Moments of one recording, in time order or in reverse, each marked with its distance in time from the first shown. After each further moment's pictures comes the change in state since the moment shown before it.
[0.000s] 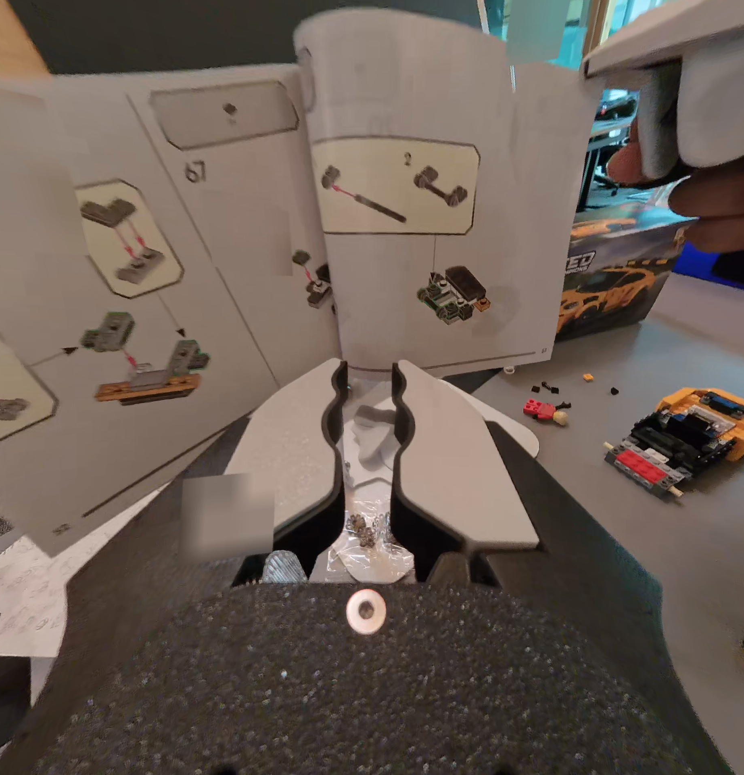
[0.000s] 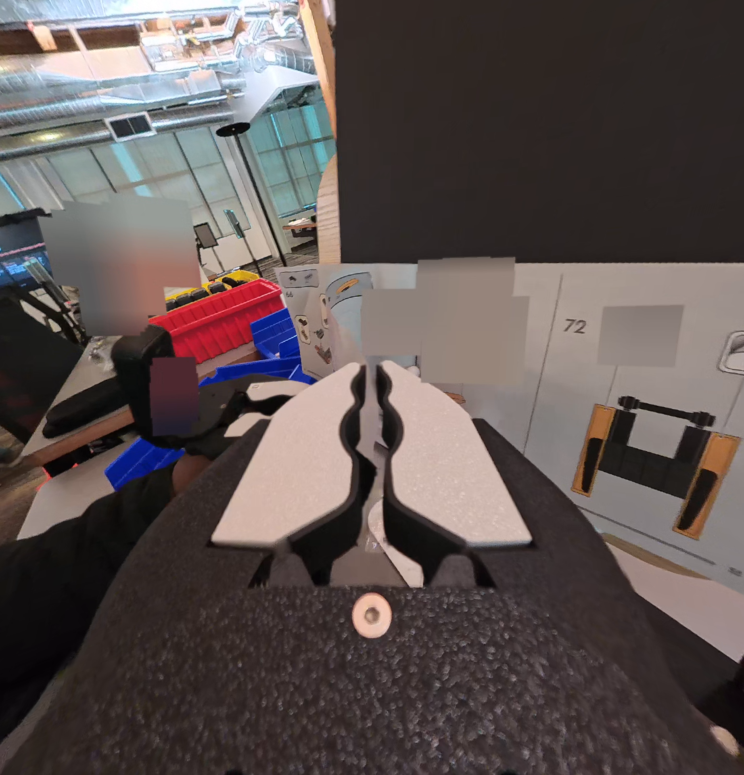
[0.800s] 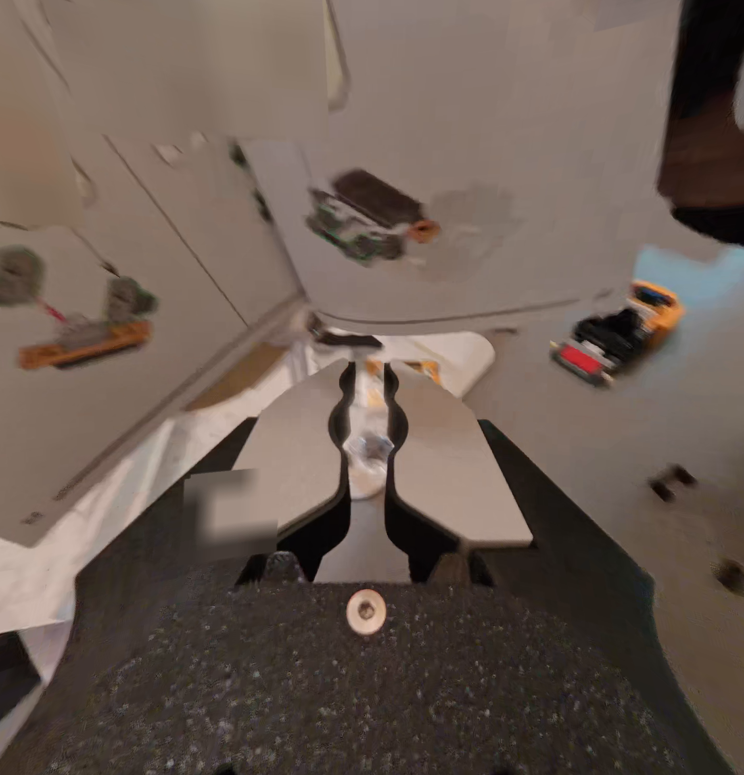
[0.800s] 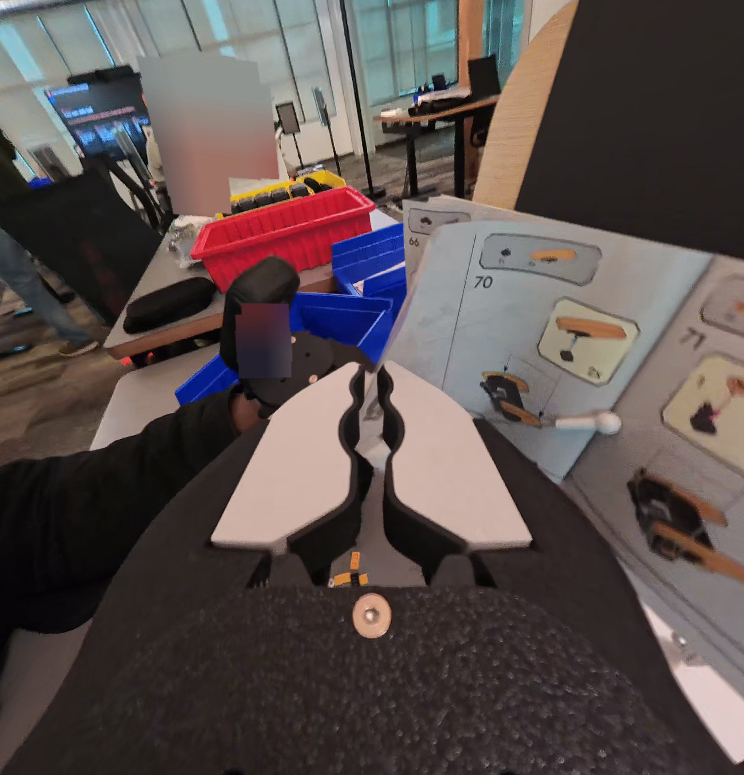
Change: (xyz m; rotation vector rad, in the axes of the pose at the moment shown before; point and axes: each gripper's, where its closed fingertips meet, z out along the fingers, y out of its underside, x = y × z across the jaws) left arm 0.013 0.035 -0.016 -0.258 0.226 -0.006; right arm -0.084 0.033 0.066 -0.225 -0.235 -0.090
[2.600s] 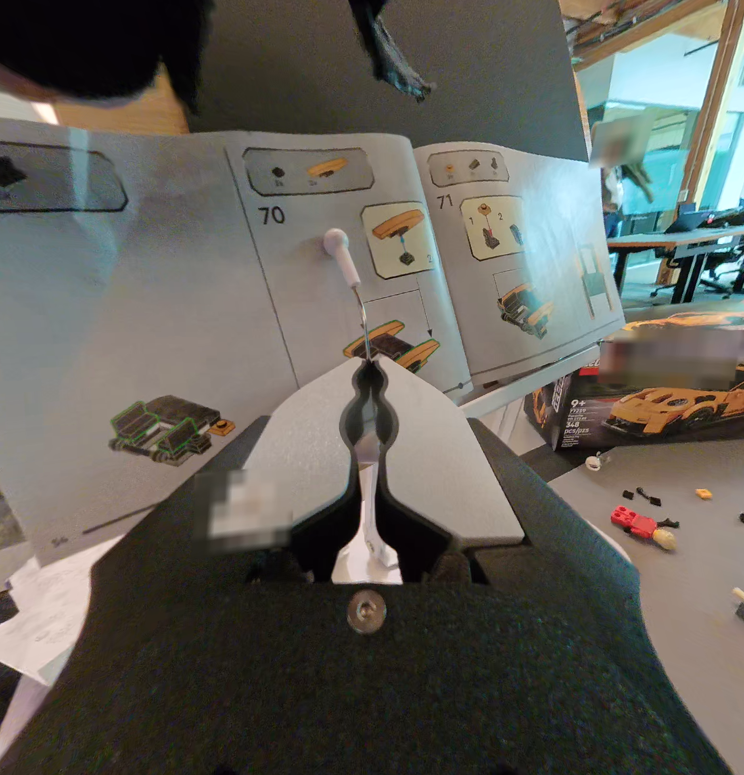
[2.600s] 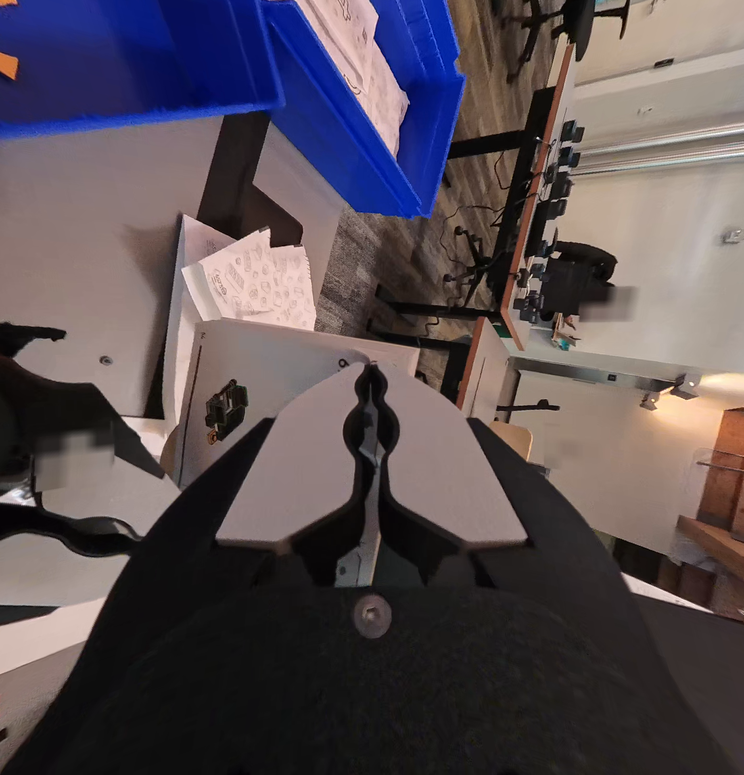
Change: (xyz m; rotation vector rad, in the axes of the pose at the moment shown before) left arm -0.045 -0.055 0.009 0.486 -0.472 -0.038; right arm 0.030 -0.040 0.158 -0.693 0.207 -1.349
